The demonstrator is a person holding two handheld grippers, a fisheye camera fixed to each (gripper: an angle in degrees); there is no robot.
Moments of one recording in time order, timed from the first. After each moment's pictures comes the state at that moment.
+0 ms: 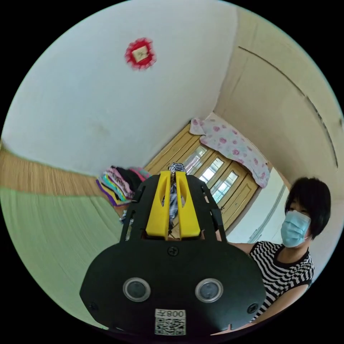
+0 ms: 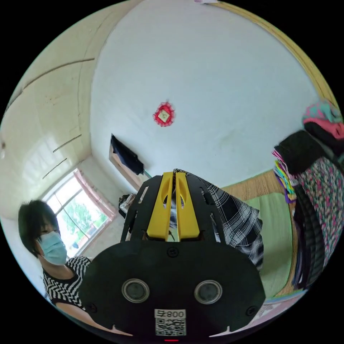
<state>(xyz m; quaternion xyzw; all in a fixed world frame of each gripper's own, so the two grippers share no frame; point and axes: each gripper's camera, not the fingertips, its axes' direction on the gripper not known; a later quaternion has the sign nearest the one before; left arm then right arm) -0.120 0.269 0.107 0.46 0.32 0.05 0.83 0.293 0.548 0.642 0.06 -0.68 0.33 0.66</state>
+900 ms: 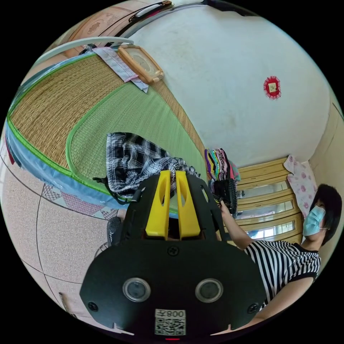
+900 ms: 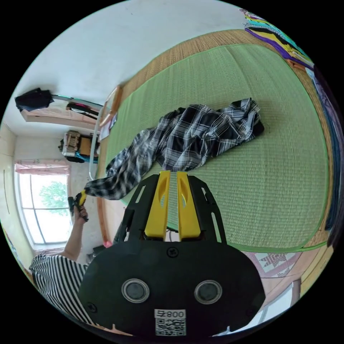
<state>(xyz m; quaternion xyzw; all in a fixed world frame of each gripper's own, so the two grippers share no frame) -0.331 0.597 0.222 0.29 0.17 -0.38 0.86 -0.321 0.558 0.621 -0.40 -0.61 0.14 0.67</state>
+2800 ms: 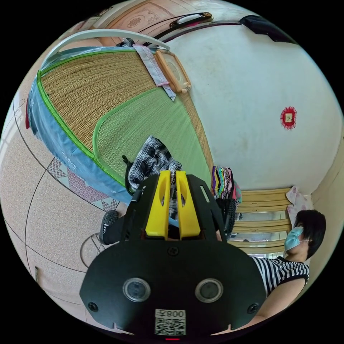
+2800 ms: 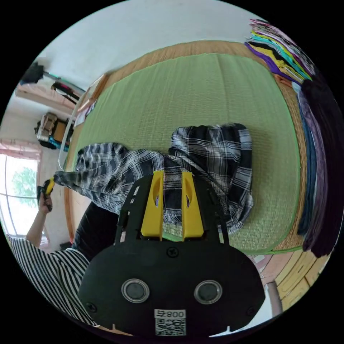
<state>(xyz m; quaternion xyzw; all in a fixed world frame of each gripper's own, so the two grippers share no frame) -0.439 0.645 0.213 0.30 0.17 -0.48 0.81 -0.333 0.539 0.430 -0.38 -0.54 0.05 0.75</state>
